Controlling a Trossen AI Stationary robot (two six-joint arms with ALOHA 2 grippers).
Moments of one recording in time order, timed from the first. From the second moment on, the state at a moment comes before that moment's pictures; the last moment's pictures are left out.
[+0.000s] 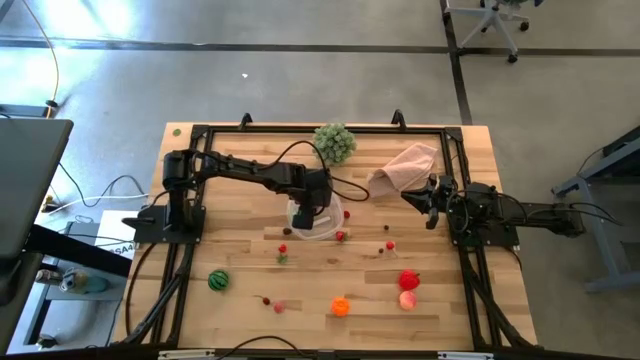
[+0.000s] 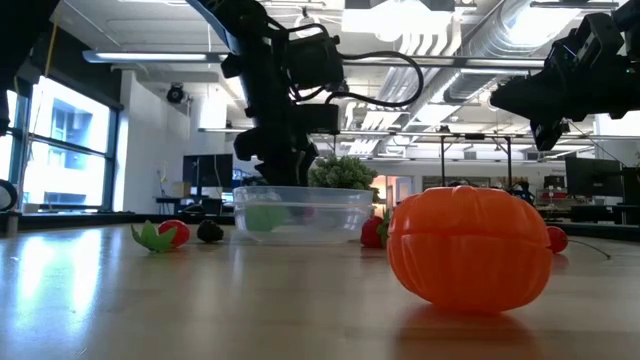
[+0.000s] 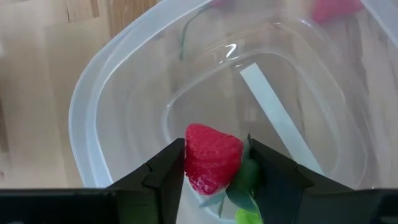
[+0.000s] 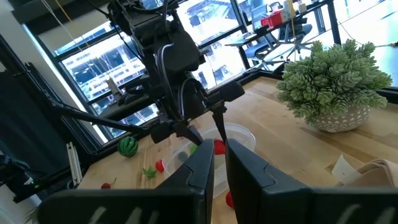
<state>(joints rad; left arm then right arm) 0.26 1.92 1.29 -0.58 0.00 0.33 -0.08 0.04 0.01 0.03 0.13 0.42</state>
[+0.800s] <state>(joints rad) 0.21 1.88 1.54 -1.02 -0.04 0.28 -0.08 0.04 0.01 0.03 0.13 0.42</state>
